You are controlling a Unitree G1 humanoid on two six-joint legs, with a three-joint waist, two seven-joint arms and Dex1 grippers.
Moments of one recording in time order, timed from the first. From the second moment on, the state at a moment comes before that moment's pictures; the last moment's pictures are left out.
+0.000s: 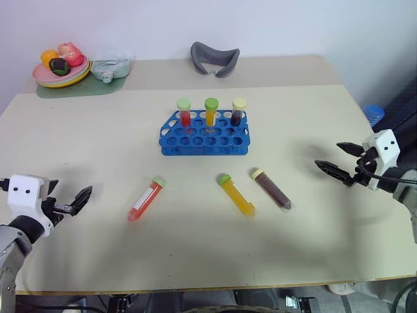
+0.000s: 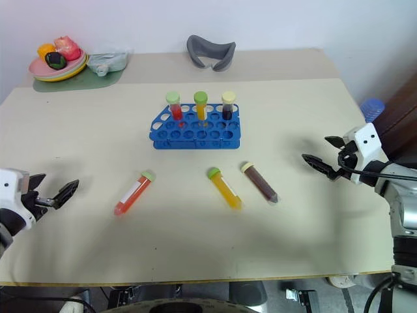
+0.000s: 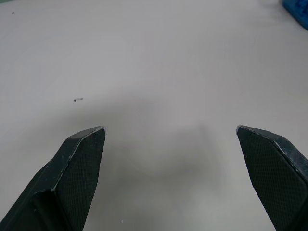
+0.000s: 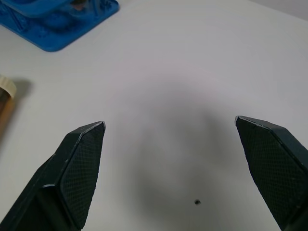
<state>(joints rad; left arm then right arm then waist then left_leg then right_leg) 0.28 0.62 0.62 -0.38 -0.45 0.55 -0.52 -0.23 -0.85 -0.32 0.15 0.36 0.35 0.92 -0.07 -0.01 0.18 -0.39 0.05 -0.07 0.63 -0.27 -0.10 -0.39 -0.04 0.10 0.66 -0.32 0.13</state>
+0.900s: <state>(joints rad) -0.03 0.65 0.39 -0.29 -0.46 0.52 -0.66 -0.24 -1.01 -0.34 -0.33 0.47 0.89 0.80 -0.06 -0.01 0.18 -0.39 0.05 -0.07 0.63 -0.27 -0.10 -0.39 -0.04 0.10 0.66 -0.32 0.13</state>
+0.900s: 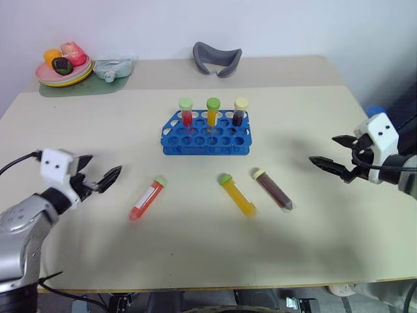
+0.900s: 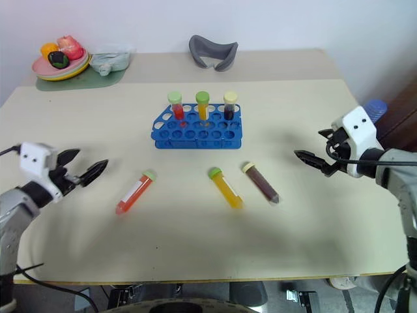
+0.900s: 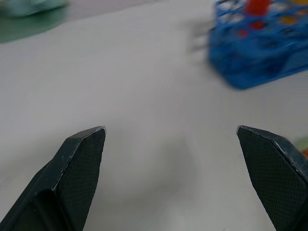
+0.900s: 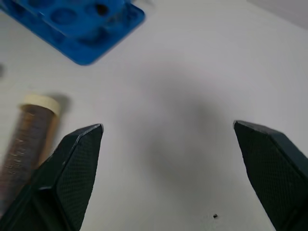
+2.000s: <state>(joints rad) 0.06 0.67 -0.06 -0.54 -0.41 0.32 -0.94 -0.54 -0.78 -0.01 -0.41 1.18 1.61 -0.24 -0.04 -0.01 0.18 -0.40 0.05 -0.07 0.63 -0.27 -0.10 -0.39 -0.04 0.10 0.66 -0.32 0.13</state>
